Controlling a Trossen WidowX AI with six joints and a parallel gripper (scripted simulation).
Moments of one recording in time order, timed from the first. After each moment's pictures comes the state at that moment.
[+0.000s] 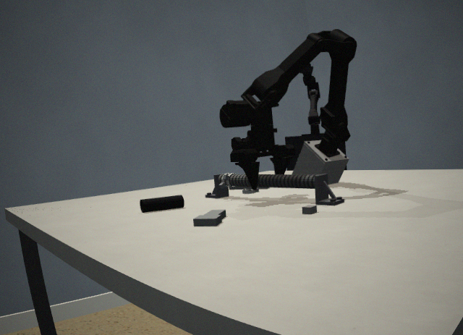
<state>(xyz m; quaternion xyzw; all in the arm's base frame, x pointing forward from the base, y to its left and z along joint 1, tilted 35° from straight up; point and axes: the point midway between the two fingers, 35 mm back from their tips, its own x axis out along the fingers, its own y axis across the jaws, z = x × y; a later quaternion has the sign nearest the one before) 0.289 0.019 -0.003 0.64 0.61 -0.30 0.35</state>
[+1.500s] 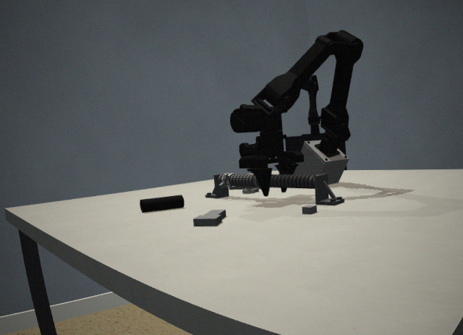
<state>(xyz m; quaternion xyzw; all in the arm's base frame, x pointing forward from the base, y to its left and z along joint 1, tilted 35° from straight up) 0.293 0.053 0.001 0.65 0.60 -0.29 0.36</state>
